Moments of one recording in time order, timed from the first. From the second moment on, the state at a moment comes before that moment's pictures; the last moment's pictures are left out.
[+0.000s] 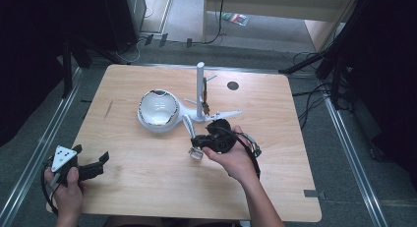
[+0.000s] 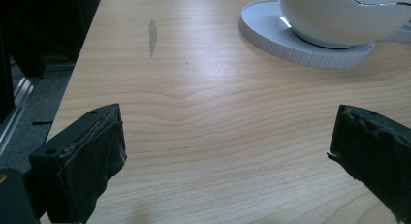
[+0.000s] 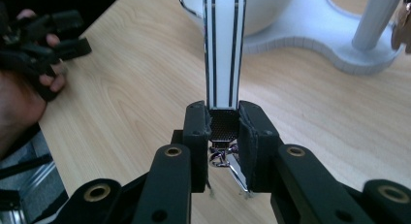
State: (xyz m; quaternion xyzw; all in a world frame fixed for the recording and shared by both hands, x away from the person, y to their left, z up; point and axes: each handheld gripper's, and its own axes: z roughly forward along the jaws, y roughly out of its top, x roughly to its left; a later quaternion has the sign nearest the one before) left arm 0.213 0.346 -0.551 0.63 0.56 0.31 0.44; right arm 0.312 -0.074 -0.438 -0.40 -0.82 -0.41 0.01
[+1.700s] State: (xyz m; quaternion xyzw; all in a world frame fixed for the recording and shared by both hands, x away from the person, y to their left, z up) left arm 0.214 0.341 -0.551 0.66 0.54 0.30 0.43; right arm 0.377 -0.118 -0.479 -0.39 -0.68 -0.61 0.14
